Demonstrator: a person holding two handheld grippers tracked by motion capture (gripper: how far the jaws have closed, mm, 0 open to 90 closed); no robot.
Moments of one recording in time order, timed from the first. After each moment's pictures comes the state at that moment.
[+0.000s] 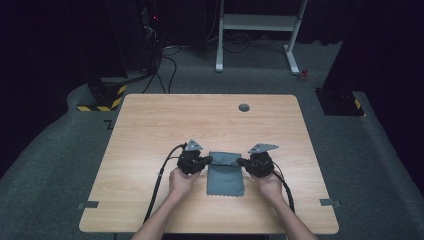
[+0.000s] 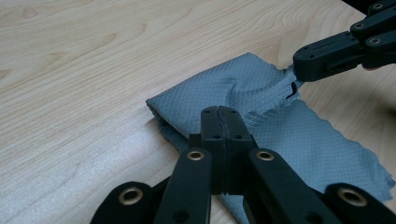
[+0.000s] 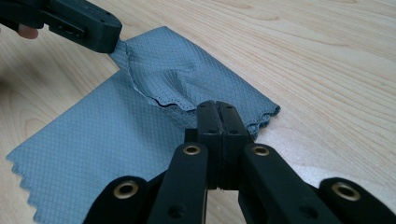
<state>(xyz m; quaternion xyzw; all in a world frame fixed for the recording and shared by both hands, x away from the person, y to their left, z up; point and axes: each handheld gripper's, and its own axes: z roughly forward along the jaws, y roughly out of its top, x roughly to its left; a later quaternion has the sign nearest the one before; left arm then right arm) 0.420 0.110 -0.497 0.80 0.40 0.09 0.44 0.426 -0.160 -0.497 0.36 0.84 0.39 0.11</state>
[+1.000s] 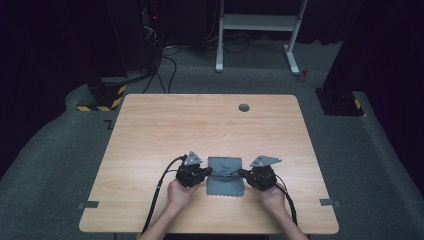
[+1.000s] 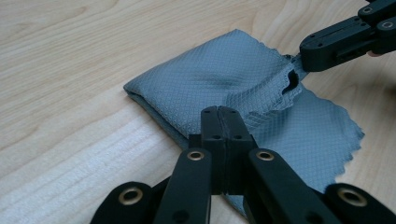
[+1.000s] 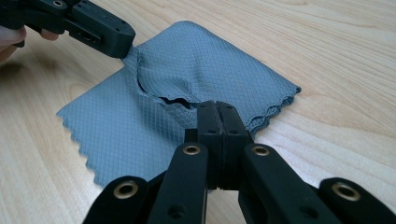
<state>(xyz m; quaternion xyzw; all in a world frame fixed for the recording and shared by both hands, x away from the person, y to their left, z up) 0.383 0.108 -0.508 0.81 0.37 0.10 0.44 0.387 -0.165 -0.503 0.34 0.84 0.41 0.11</state>
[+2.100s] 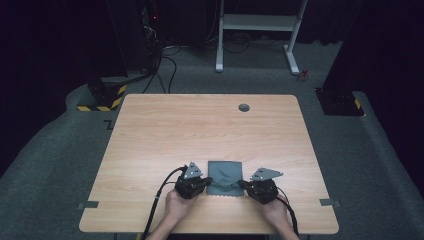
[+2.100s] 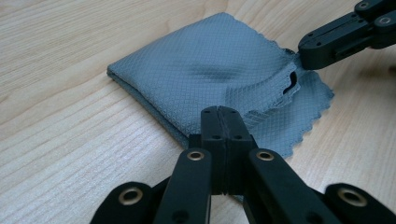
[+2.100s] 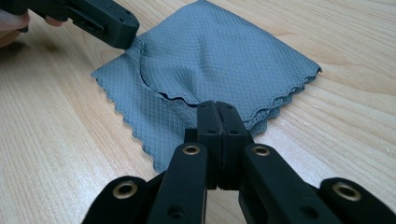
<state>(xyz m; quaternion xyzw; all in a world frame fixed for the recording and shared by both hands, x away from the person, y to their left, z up) 0.353 0.108 -0.515 0.82 0.36 0.11 0.44 0.354 -0.168 -0.513 0.32 0.85 0.41 0.11</state>
